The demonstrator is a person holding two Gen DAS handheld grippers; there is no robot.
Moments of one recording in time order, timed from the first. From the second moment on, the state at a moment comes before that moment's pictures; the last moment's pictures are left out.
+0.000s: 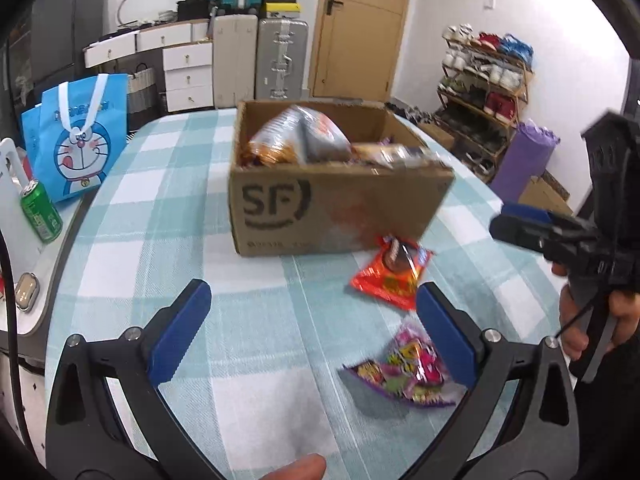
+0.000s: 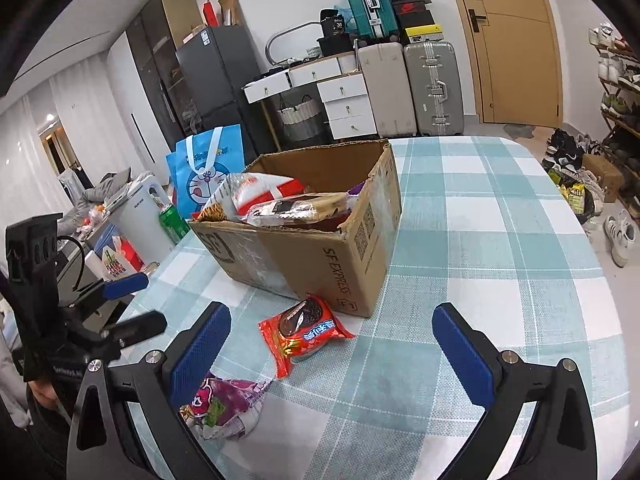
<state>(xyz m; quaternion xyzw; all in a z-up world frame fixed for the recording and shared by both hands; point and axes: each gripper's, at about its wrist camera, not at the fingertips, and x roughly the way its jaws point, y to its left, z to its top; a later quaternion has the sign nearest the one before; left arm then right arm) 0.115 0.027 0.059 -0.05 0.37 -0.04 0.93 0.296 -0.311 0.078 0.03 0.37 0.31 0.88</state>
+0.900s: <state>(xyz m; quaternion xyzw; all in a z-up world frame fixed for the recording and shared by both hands) 0.103 -0.031 0.022 0.00 0.43 -0.15 0.89 0.295 -0.307 0.064 -0.01 0.40 0.32 0.86</state>
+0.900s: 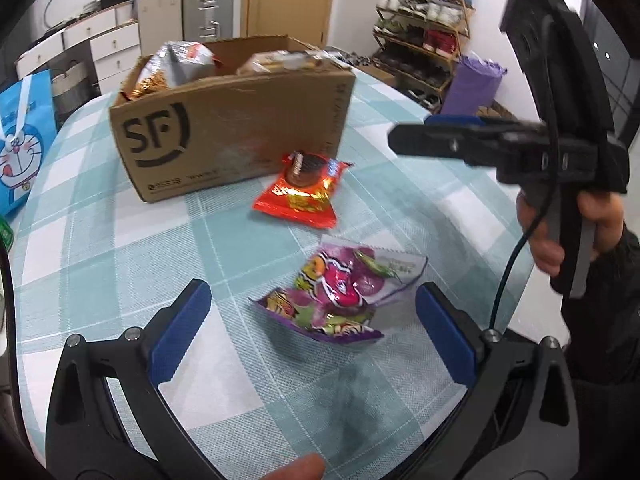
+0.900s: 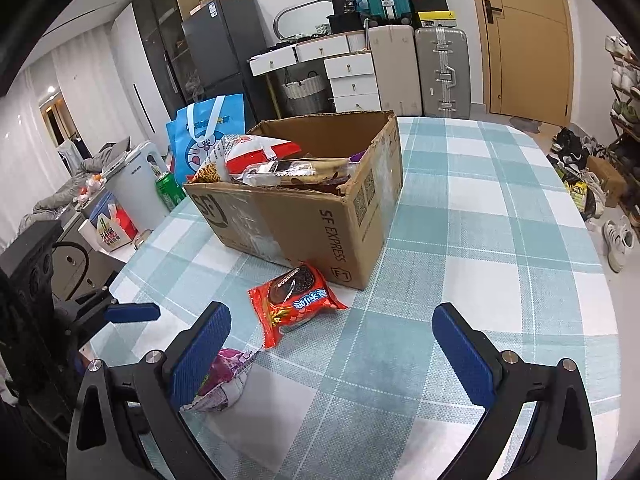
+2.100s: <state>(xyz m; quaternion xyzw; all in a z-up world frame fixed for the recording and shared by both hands) 0.114 -0.002 0.023 -0.04 0.40 -0.14 0.91 0.305 -0.287 0.041 -0.01 0.42 0.30 0.86</state>
